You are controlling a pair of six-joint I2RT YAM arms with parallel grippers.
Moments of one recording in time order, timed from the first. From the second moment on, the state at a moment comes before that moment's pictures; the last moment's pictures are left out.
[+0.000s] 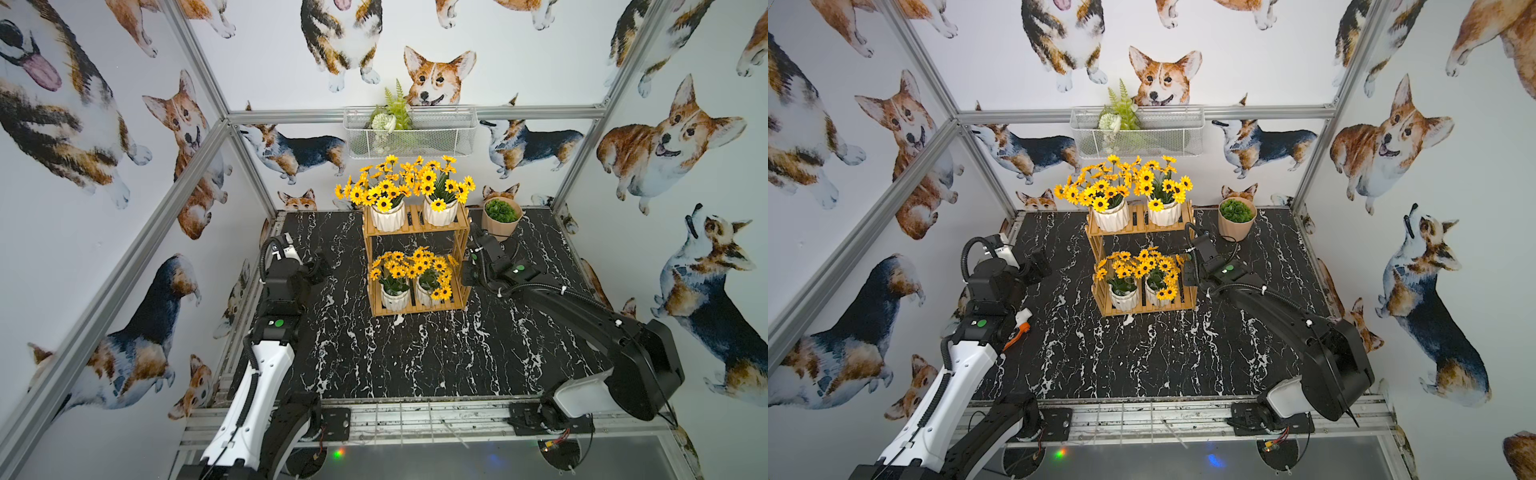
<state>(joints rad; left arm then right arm) -0.08 0.89 0.73 -0.12 -0.20 -0.29 0.63 1.42 1.10 -0.53 0.24 0.53</state>
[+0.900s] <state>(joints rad) -0.08 0.86 0.71 -0.11 -0.20 -0.30 0.71 1.38 1.07 -0.56 0.31 0.61</state>
